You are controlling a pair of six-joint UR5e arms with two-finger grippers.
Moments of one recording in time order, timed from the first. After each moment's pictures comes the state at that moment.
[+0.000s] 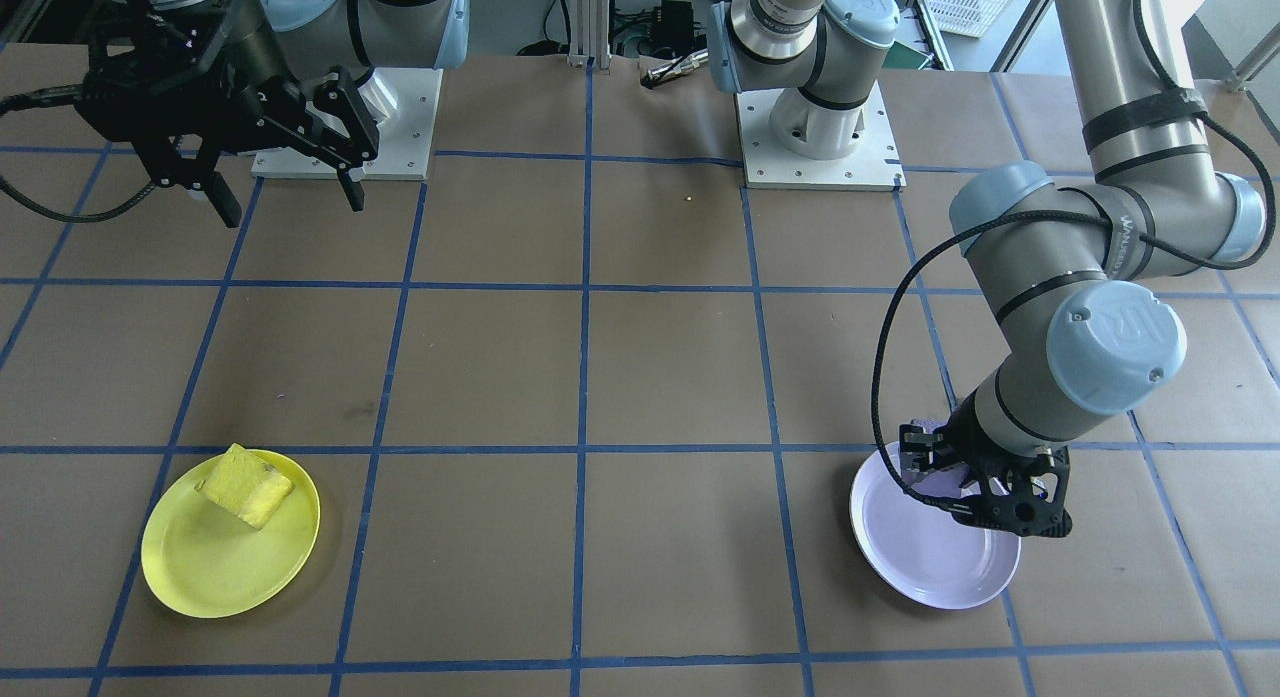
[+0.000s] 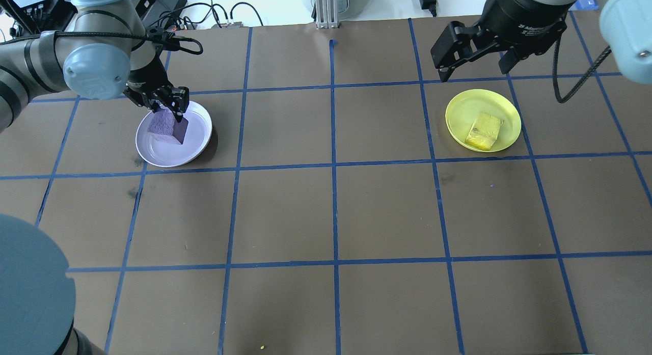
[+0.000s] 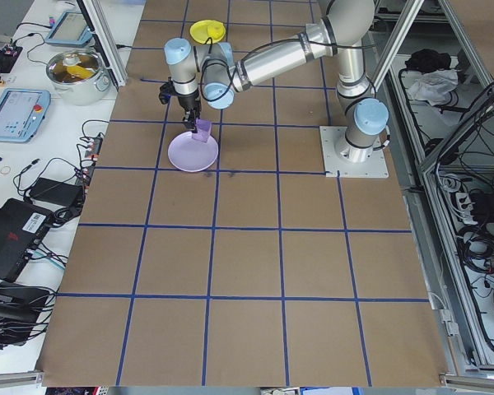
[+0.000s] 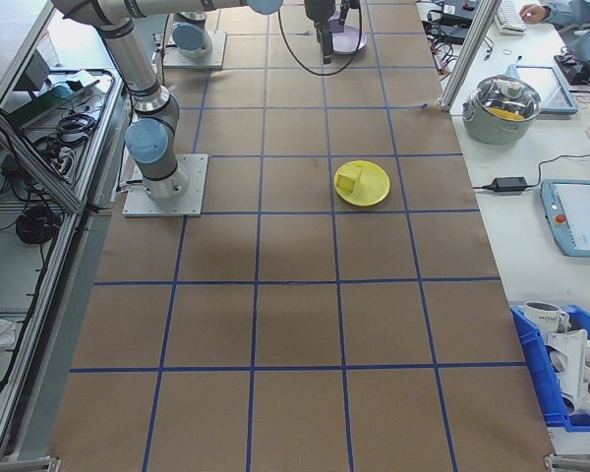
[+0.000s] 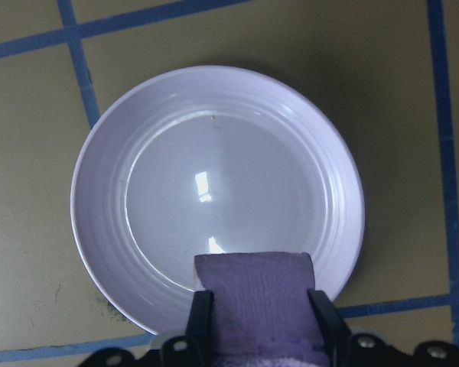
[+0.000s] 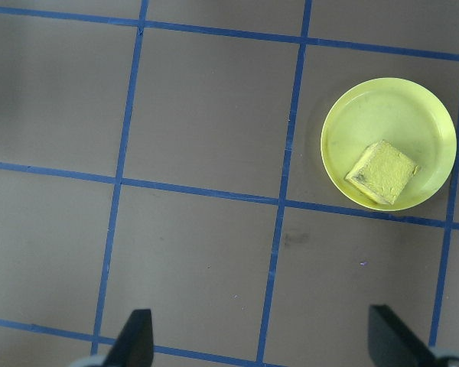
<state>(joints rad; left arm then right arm) -1.40 -1.99 -1.56 -1.20 1.66 0.33 1.58 -1.62 1.53 -1.64 -1.49 -0.12</state>
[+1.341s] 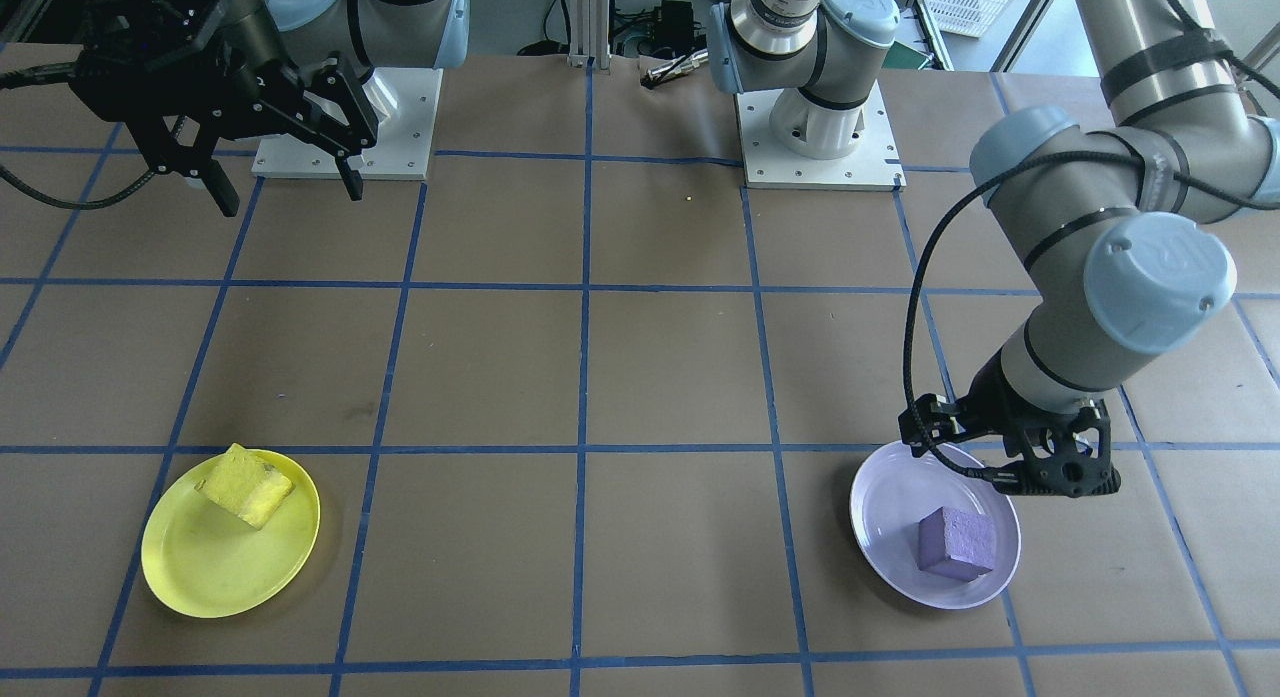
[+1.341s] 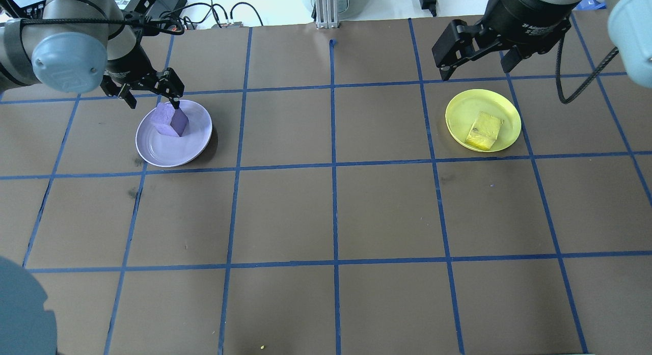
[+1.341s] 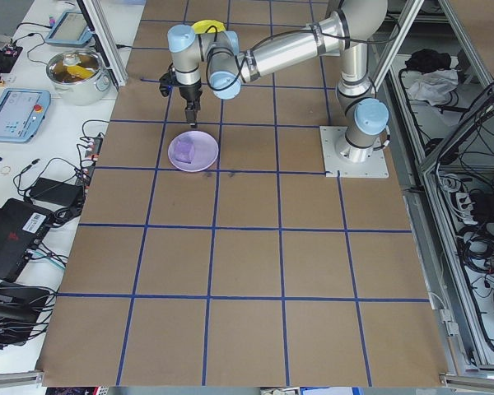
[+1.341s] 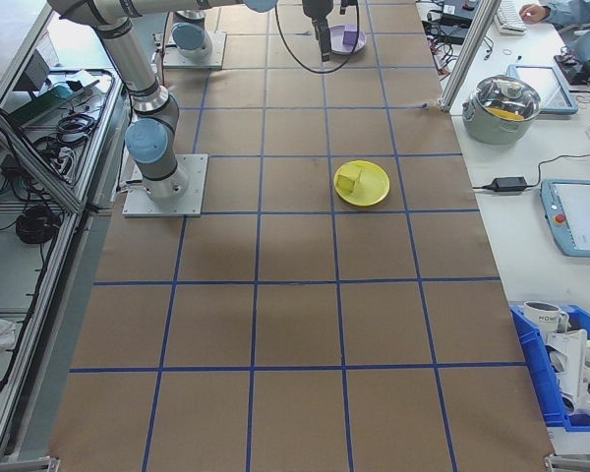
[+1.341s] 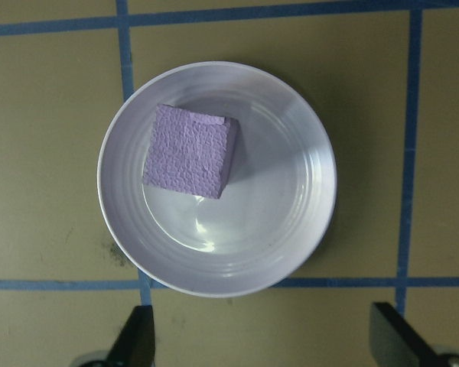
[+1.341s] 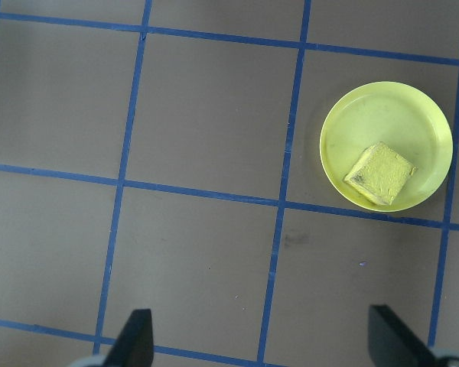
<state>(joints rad) -1.40 -1.89 -1.56 -1.26 1.64 0.19 1.58 -1.63 1.54 -1.65 -1.49 -0.12</state>
